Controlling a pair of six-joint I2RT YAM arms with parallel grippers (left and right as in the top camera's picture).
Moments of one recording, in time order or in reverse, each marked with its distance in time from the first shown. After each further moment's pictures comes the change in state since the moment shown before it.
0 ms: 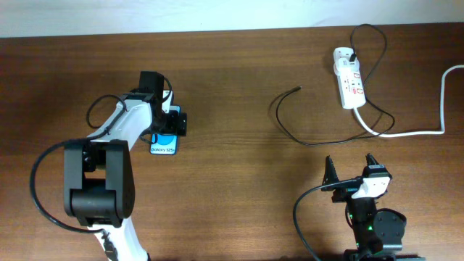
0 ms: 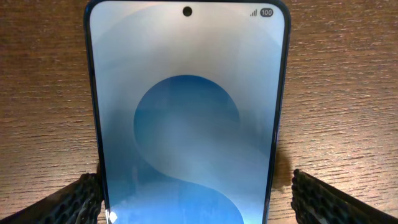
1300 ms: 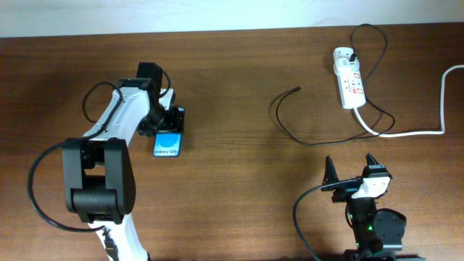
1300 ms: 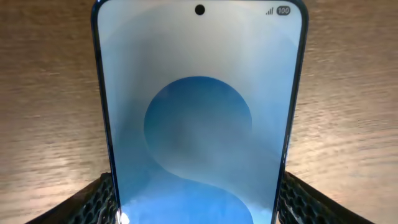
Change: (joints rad) left arm 0.003 0.025 0.189 -0.316 0.085 -0.004; right arm 0.000 0.000 0.000 0.000 0.000 0.000
